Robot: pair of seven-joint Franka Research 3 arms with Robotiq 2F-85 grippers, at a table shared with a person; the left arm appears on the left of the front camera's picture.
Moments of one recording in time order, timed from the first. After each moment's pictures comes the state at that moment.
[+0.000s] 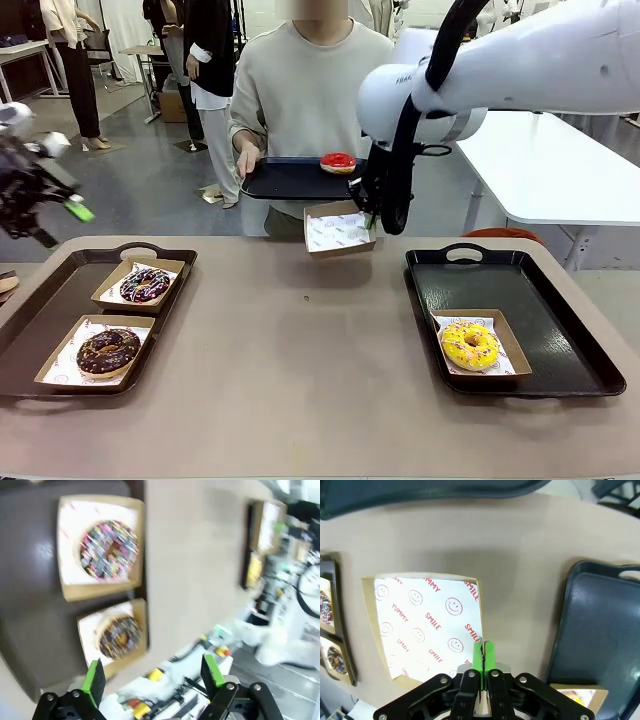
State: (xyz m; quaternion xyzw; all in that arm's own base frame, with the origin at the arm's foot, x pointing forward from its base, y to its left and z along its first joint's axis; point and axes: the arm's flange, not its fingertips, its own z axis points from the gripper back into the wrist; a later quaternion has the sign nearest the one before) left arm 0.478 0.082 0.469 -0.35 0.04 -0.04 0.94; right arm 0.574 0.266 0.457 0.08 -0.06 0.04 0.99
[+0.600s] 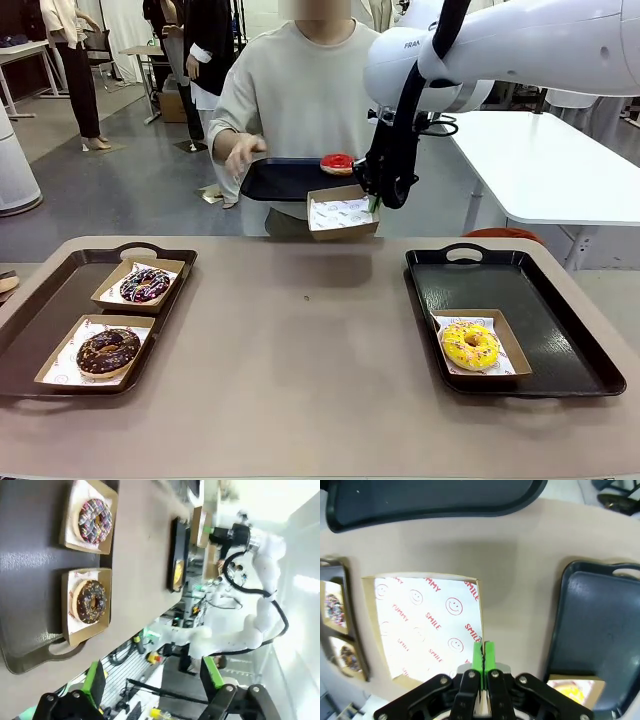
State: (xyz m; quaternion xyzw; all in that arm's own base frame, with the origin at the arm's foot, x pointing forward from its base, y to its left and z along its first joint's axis) left arm 0.378 0.226 0.438 -0.54 0.00 0.06 0.84; right arm 0.596 0.261 0.483 0.09 -0.03 0.02 0.99
